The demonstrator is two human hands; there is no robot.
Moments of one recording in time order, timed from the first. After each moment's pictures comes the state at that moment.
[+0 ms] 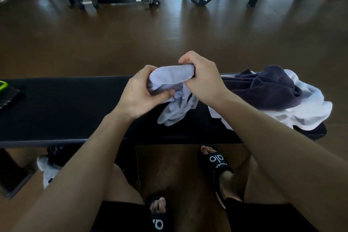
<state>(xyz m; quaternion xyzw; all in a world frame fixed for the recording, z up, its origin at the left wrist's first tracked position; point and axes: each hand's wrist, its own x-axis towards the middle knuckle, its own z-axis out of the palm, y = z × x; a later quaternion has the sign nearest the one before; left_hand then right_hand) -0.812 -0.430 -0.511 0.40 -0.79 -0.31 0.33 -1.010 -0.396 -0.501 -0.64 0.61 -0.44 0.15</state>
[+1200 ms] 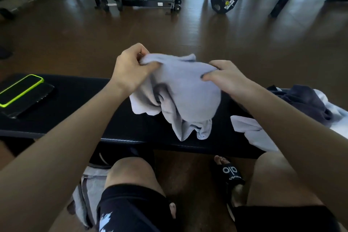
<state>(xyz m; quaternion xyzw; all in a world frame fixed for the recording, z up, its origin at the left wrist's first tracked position) -0.753 -0.492 -0.453 0.51 -0.72 -0.26 0.39 -1.003 -0.433 -0.459 -0.56 0.68 -0.34 0.34</state>
